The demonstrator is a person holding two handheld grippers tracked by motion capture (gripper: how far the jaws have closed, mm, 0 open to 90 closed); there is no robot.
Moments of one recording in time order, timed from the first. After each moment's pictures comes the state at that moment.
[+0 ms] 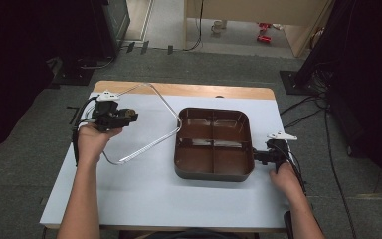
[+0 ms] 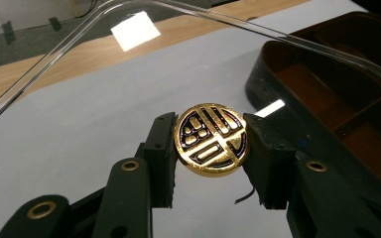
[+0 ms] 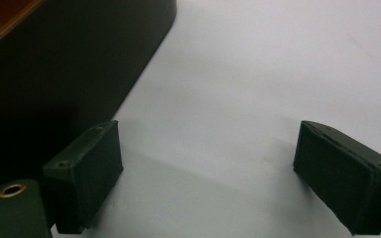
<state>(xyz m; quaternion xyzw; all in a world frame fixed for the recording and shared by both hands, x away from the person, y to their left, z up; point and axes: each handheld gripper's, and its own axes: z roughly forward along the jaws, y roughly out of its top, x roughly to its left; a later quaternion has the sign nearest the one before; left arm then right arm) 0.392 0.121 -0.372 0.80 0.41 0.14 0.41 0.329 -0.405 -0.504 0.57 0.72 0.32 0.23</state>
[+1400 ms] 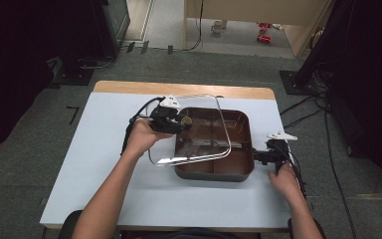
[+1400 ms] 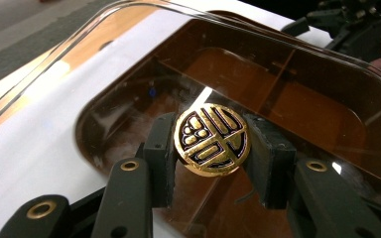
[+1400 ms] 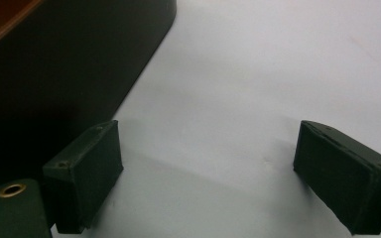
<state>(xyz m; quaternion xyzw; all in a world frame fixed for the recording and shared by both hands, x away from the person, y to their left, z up) 0.398 -0.022 -0.387 0.87 0.22 0.07 0.43 0.329 -0.405 -0.505 0.57 0.72 0.32 0.23</state>
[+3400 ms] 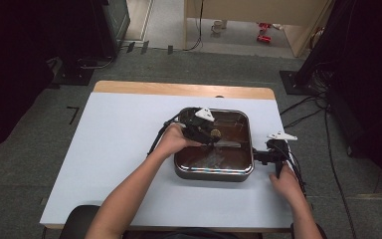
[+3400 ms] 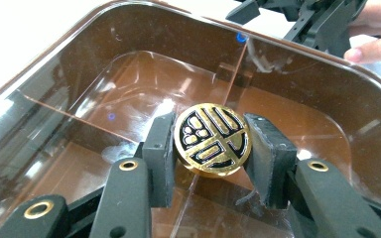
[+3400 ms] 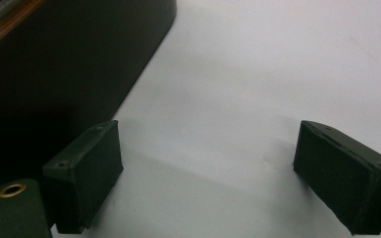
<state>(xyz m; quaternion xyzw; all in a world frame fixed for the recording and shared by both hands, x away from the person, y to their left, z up) 0.405 -0.107 -0.431 0.89 0.14 0.01 0.42 0.329 -0.405 -0.504 0.57 0.72 0.32 0.23</state>
